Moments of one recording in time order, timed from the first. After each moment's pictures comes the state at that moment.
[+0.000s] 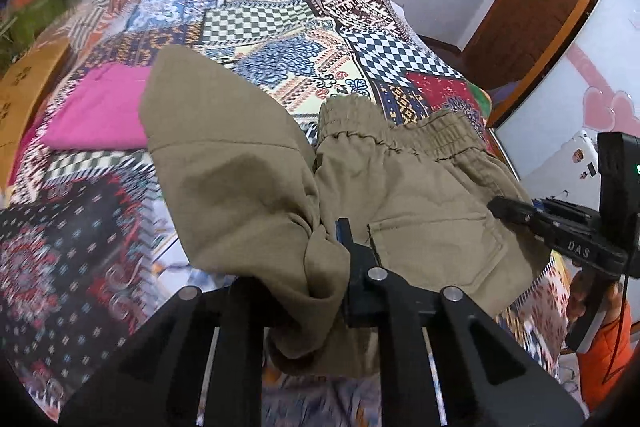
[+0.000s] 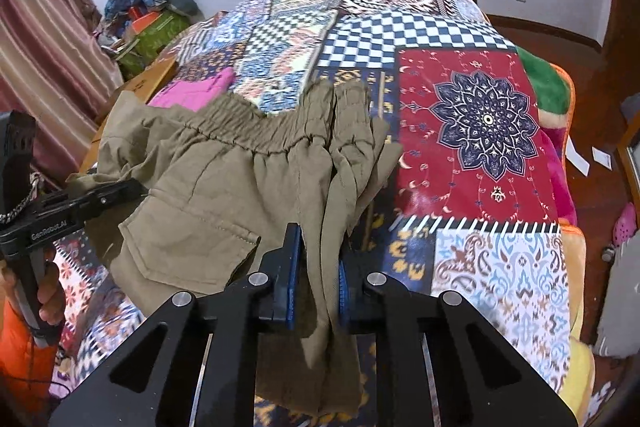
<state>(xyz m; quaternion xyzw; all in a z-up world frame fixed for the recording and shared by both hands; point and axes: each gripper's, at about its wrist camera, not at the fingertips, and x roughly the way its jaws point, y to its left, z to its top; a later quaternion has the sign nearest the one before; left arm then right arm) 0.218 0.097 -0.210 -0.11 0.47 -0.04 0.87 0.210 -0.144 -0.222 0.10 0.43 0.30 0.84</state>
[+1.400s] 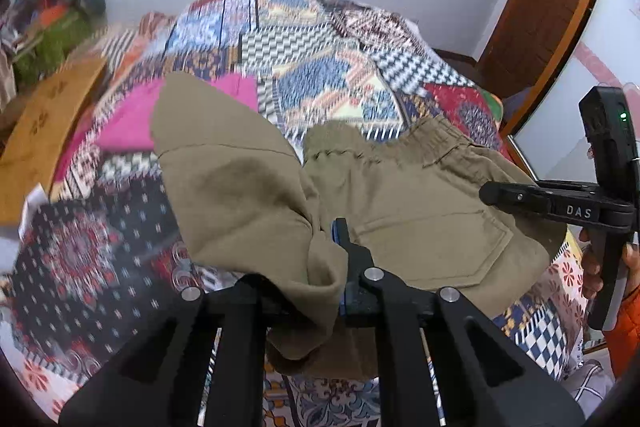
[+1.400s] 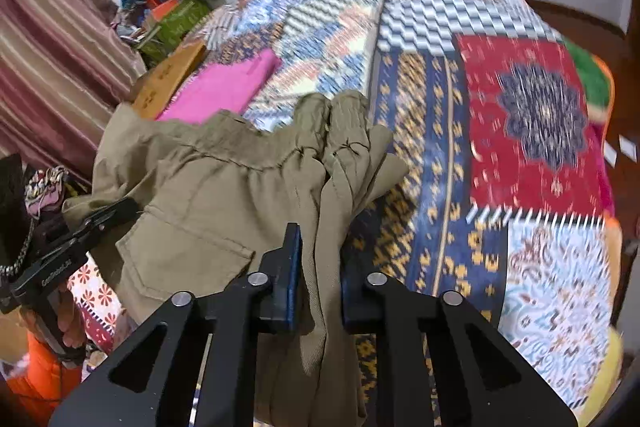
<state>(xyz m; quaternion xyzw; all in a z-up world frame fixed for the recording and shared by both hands) 0.177 0.113 -0.187 -0.07 0.44 0.00 0.90 0.219 -0.090 -0.209 0.11 0.45 0.35 0.81</state>
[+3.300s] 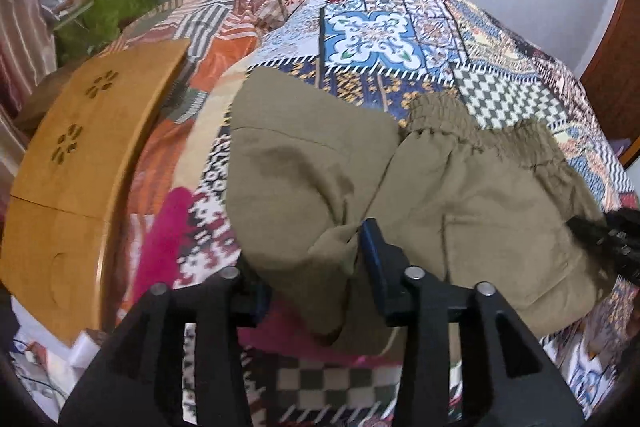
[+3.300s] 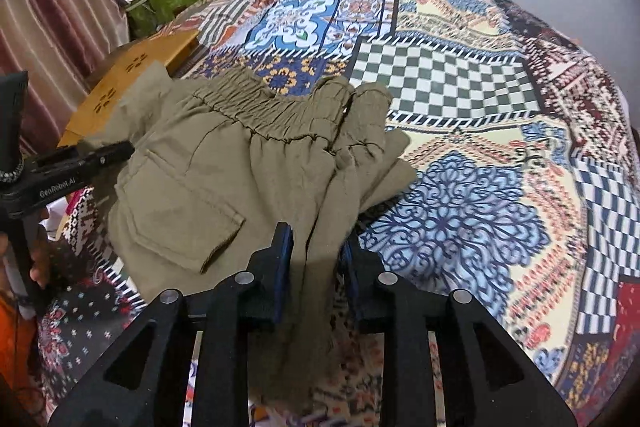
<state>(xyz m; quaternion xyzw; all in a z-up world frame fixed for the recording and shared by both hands) 0.345 0.396 -0.264 -0.10 0.46 0.13 0.88 0.349 0.096 -0.193 -0.10 0.49 0.33 0.80</state>
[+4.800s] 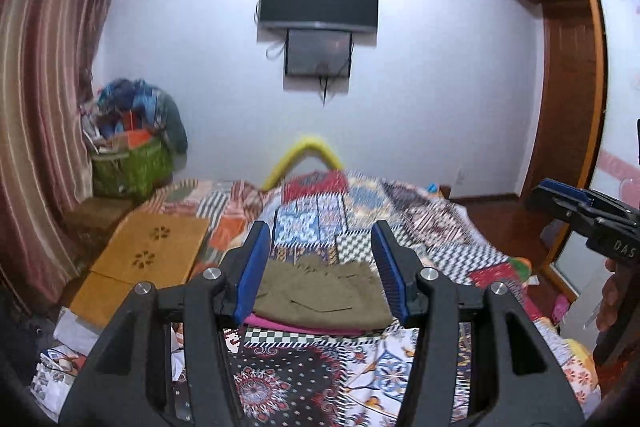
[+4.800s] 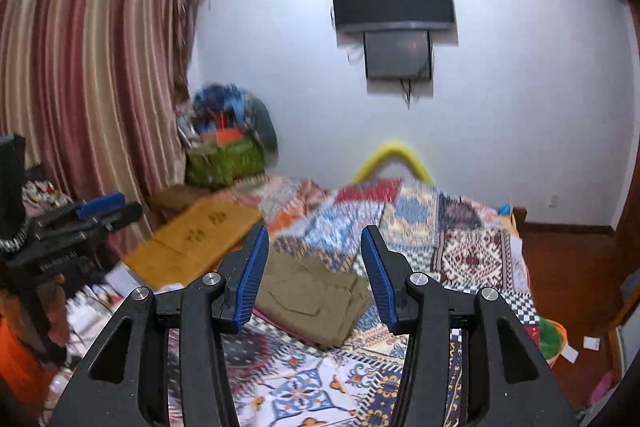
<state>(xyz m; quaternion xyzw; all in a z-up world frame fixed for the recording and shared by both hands) 0.076 0.193 0.028 -0.04 0.16 0.12 0.98 0.156 -0.040 0.079 -0.03 0.19 0.37 0.91</state>
